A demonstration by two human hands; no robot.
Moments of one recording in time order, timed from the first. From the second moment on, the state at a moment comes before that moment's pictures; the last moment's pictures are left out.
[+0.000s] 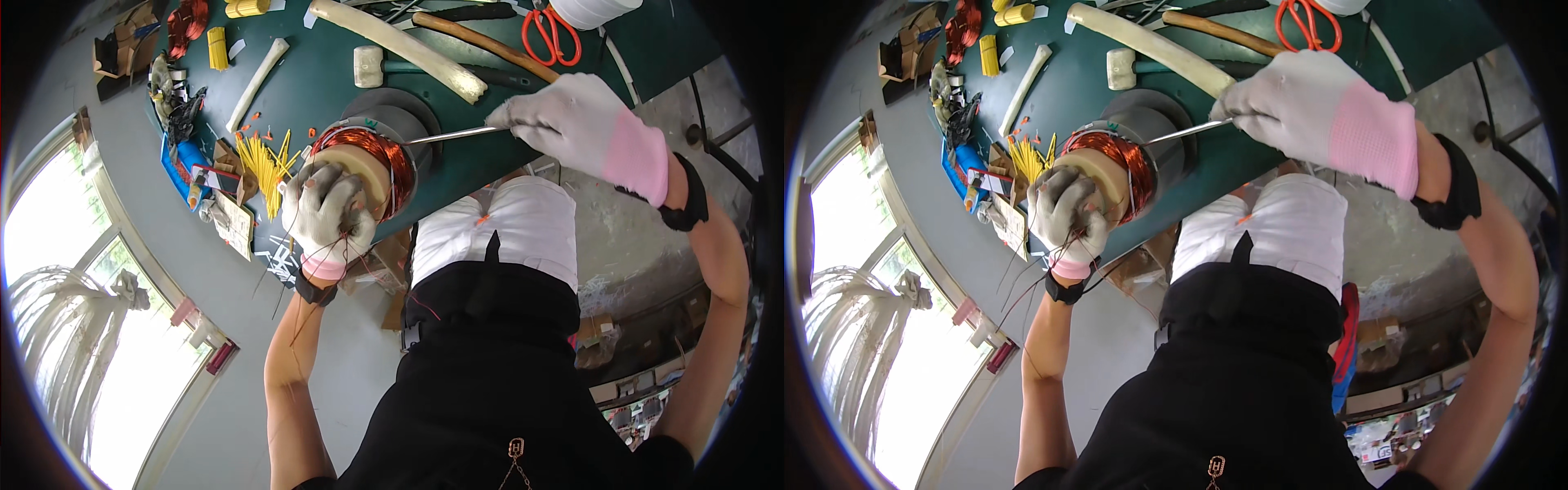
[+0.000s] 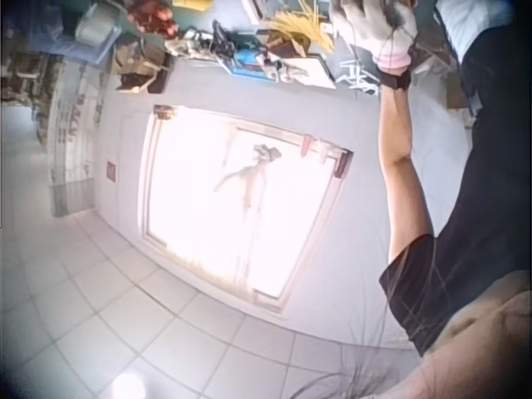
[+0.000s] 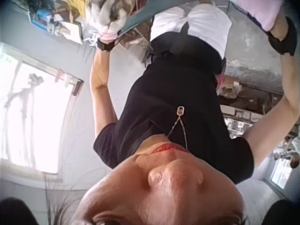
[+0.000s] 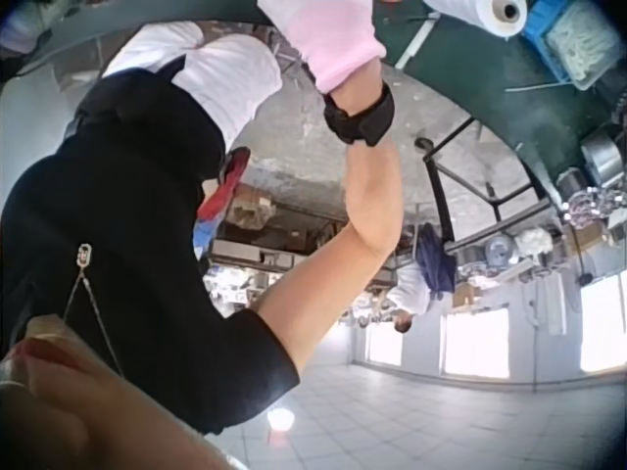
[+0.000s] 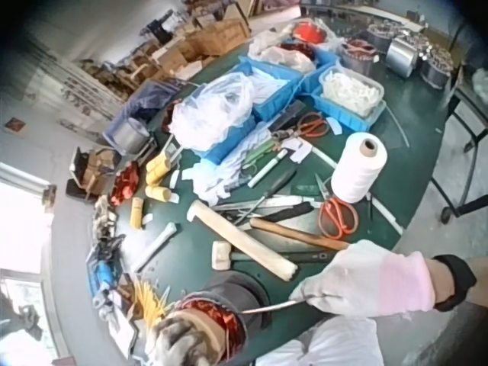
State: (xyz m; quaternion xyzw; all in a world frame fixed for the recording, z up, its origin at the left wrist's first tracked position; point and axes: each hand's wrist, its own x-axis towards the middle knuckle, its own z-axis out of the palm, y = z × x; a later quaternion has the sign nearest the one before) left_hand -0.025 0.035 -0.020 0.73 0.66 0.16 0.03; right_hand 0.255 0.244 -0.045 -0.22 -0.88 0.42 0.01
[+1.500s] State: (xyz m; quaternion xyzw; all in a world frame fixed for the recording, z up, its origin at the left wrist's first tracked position) left_hand 0.011 0.046 -0.030 0.57 0.80 0.20 -0.06; right_hand 0.253 0.248 -0.140 -0.44 -0.87 0.21 0.11
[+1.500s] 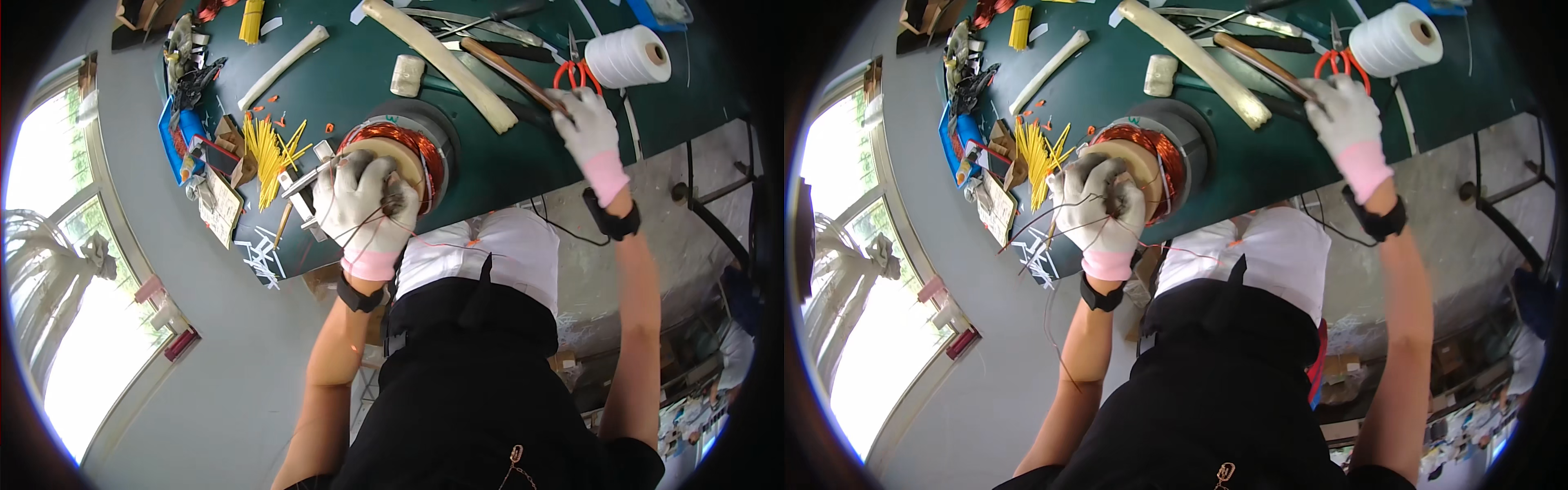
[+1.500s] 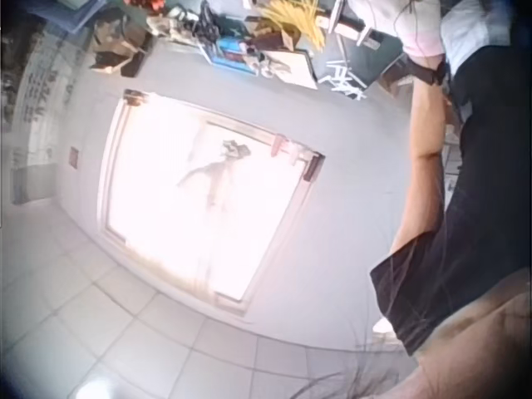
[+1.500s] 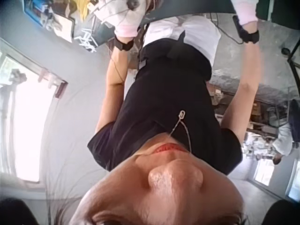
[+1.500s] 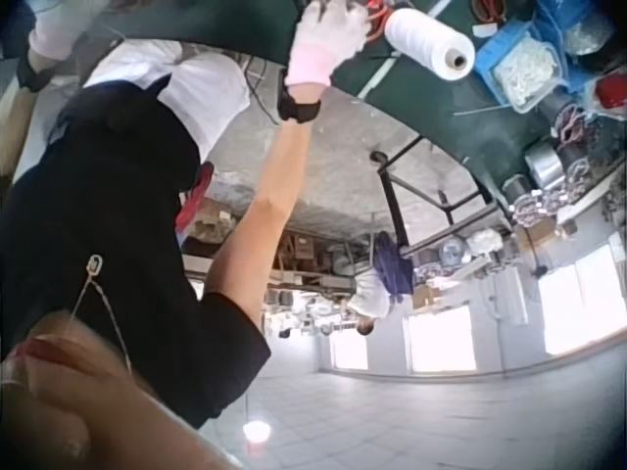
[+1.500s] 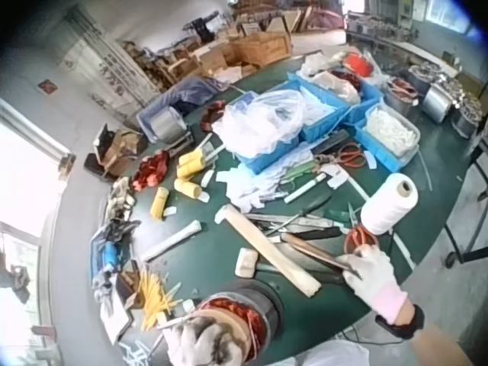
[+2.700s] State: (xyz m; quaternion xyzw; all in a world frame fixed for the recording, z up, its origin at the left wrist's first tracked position) left_hand 0.016 0.052 -0.036 0.50 0.83 0.23 -0.06; right_hand 0.124 0.186 -0.101 -0.28 -0.72 0.62 0.10
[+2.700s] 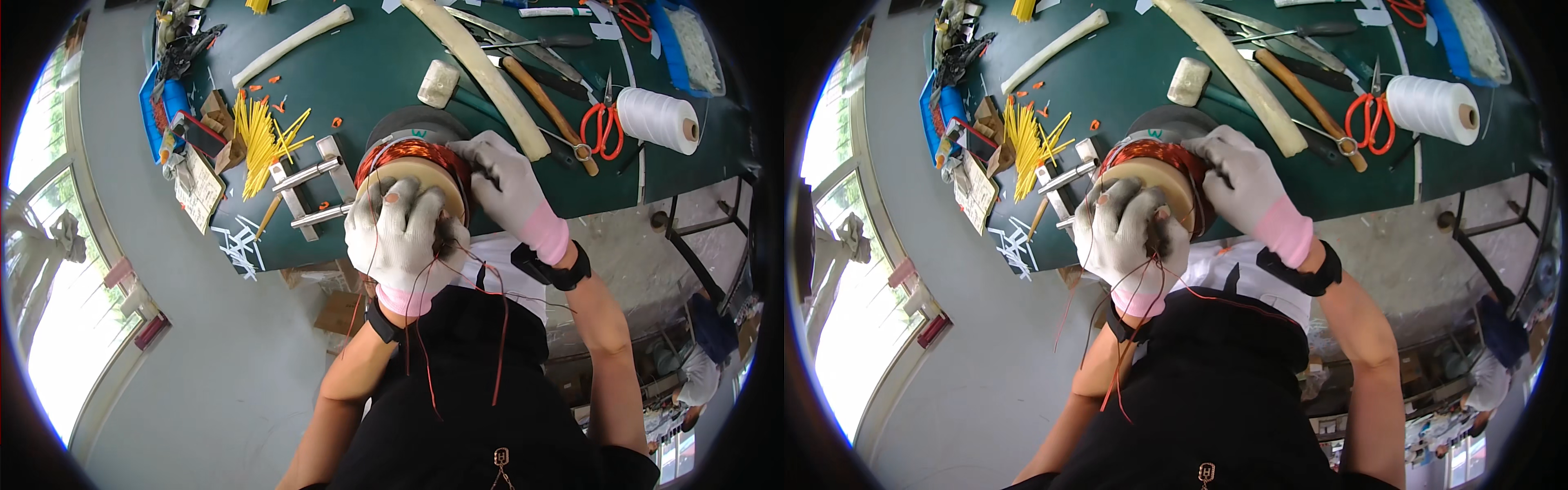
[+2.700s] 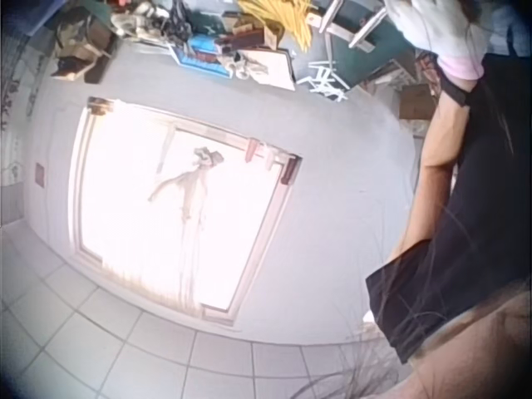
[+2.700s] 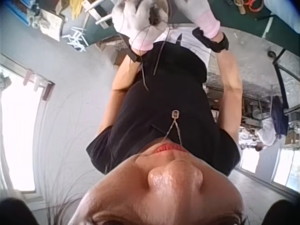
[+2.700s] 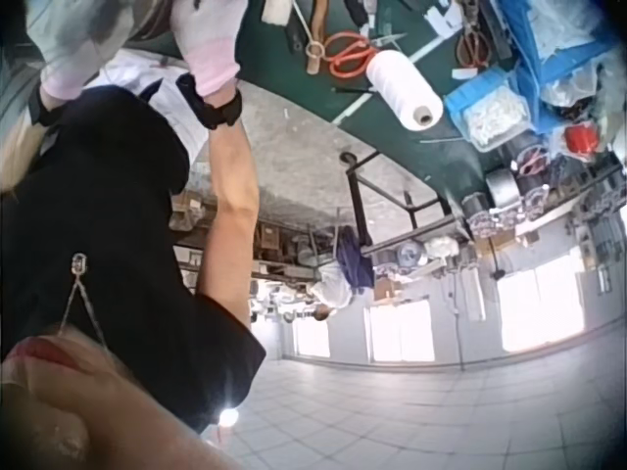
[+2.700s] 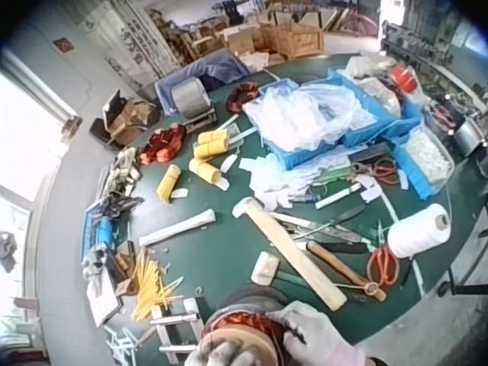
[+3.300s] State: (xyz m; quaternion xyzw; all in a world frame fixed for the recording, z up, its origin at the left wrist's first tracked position) left_hand 0.020 0.052 -0.030 0.49 0.84 0.23 -0.05; right_hand 0.062 0.250 -0.208 -0.42 -0.87 0.21 0.13
